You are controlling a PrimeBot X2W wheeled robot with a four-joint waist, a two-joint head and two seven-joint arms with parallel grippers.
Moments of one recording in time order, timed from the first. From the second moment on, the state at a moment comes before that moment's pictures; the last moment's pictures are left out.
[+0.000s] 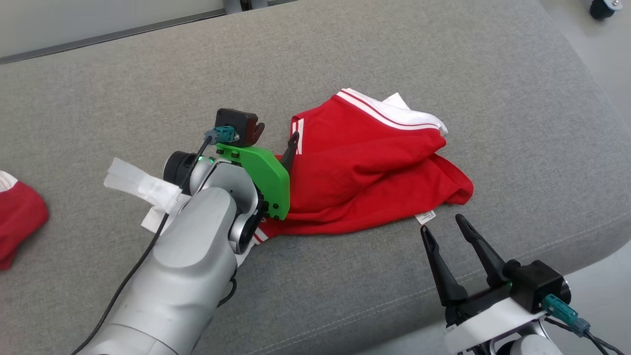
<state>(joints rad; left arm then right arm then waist) -0.79 0.05 -0.62 0.80 -0.53 -0.05 0.06 0.00 -0.18 0.29 0.02 0.29 0.13 -0.26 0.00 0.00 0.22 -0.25</state>
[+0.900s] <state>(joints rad) -0.97 0.05 -1.00 1.07 -0.68 0.22 0.05 -0.05 -0.14 0.35 0.04 0.31 0.13 -0.26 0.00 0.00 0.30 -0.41</state>
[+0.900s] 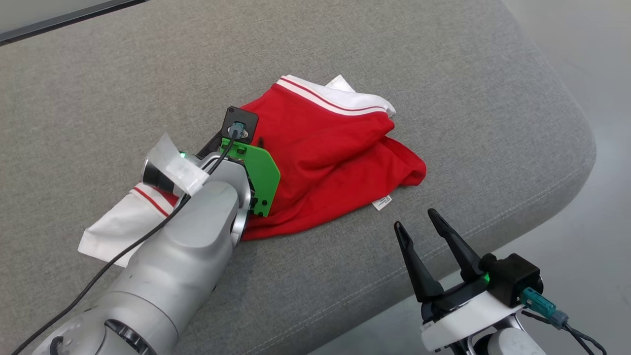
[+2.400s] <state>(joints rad) -1.16 0.35 -0.71 1.15 -0.87 0.17 -0.26 -0.06 -0.12 0.33 0.03 0.31 0.13 -0.26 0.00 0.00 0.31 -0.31</state>
